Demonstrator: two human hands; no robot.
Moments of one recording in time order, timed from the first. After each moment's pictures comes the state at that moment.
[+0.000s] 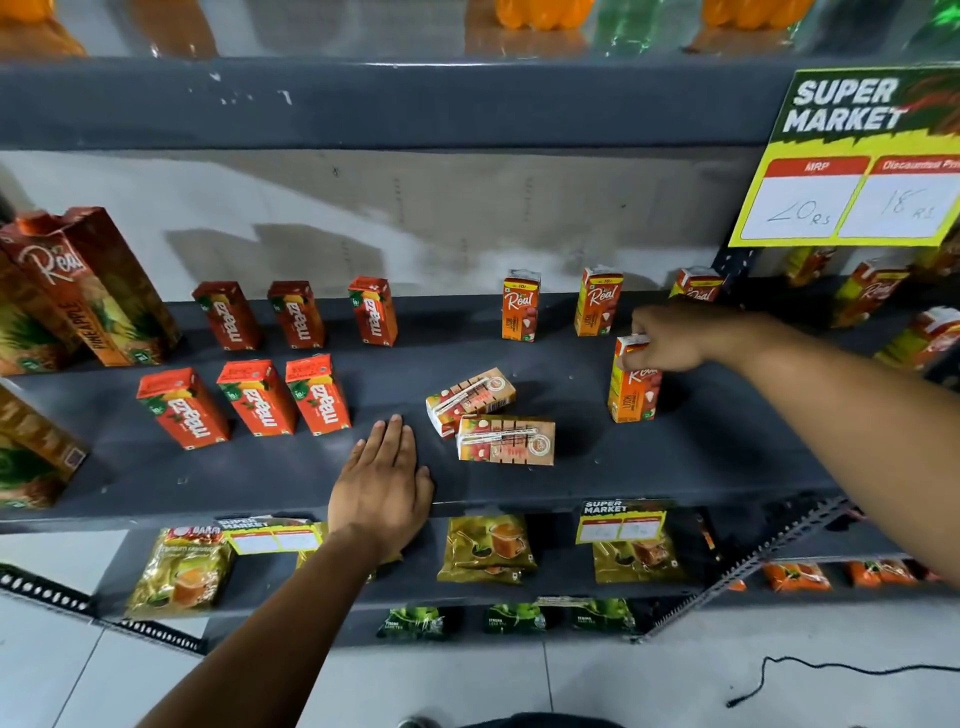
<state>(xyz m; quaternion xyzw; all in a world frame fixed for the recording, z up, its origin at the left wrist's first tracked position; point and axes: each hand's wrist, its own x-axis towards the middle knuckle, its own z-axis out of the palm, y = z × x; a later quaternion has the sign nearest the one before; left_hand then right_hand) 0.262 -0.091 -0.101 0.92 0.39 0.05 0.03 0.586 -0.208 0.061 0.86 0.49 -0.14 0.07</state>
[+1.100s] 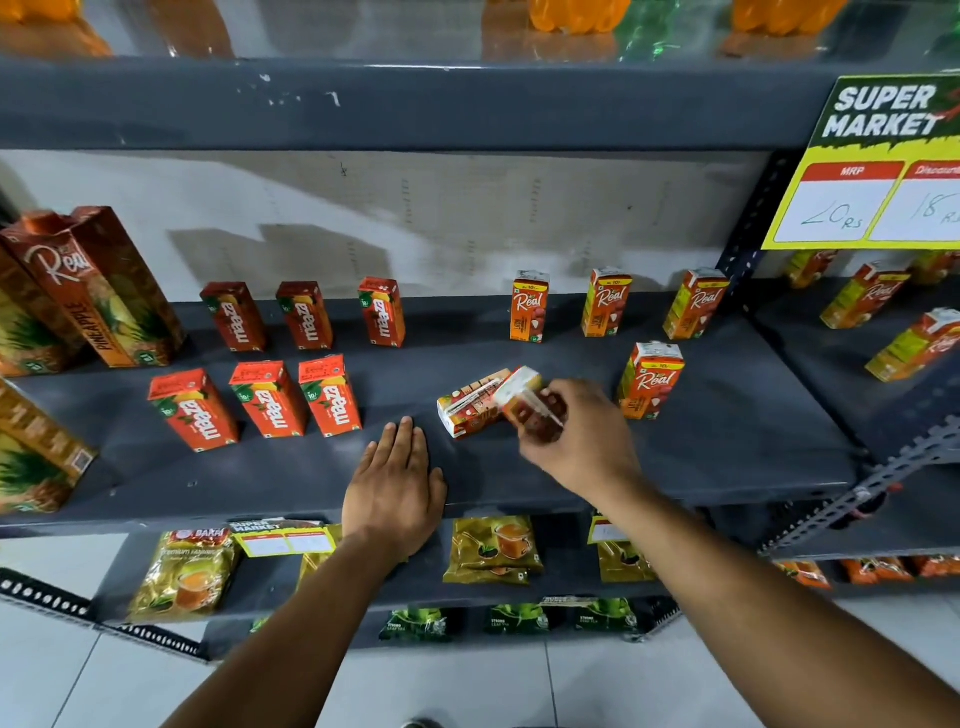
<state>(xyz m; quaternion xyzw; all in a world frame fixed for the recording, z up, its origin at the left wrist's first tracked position) 0.260 -0.090 -0.100 0.92 0.38 0.04 0.03 0.446 -0.213 -0.036 0.83 0.46 0.00 -0.31</state>
